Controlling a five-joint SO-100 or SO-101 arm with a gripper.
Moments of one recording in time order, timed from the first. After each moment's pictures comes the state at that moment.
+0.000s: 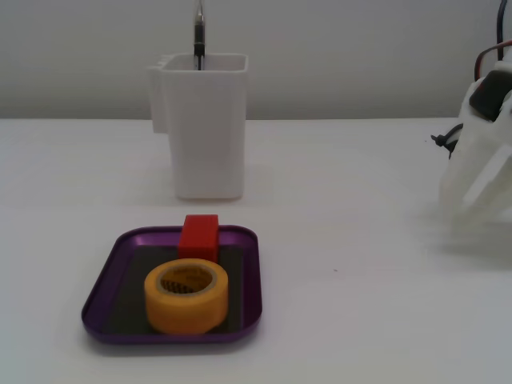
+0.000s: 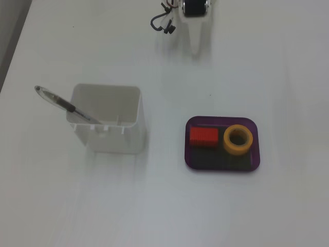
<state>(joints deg) -0.5 192.6 174.5 68.5 -4.0</state>
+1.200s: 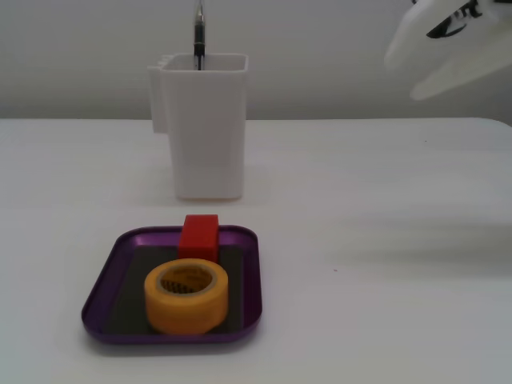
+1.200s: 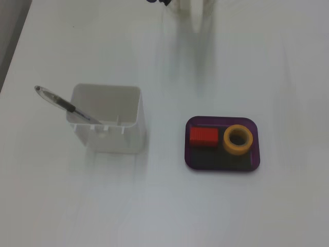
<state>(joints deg) -0.5 155.6 135.0 62.8 -10.4</state>
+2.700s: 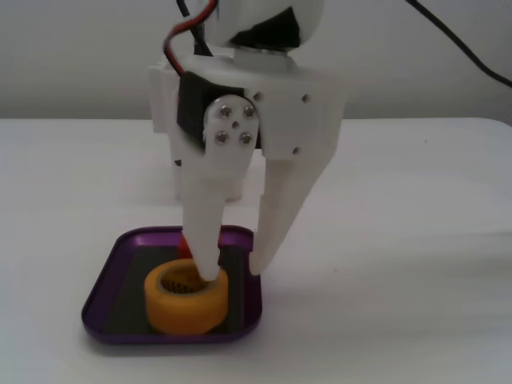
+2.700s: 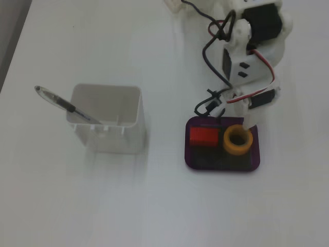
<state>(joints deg) -13.4 56.5 47.9 77.6 -14.7</state>
